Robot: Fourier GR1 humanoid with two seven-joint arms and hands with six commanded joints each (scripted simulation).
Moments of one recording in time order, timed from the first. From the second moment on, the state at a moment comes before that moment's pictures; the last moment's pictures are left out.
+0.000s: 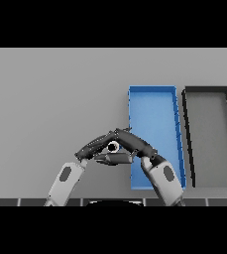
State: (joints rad) left arm -0.19 -0.01 -0.39 -1.58 -0.12 -0.45 0.09; right arm -0.33 0.03 0.37 -1.90 -0.07 0.48 0.29
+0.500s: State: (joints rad) left arm -0.18 -0.02 -0.41 -1.56 -0.14 -0.42 0.11; right arm -0.59 0.08 0.14 -1.98 -0.38 0.37 0.59
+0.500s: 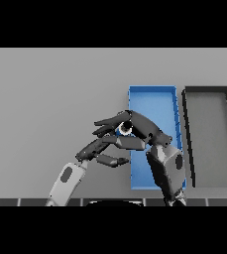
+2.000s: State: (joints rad) left arm -0.16 0.03 -0.40 -1.61 -0.17 -0.40 0.06; right arm -0.33 -0.30 -0.02 -1.61 -0.25 -0.04 0.61
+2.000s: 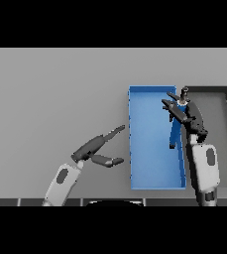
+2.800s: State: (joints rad) left arm -0.15 0.03 -0.39 -1.60 -0.17 -0.39 0.06; right arm -0.46 -0.81 0.63 -1.50 -0.73 -0.39 0.61
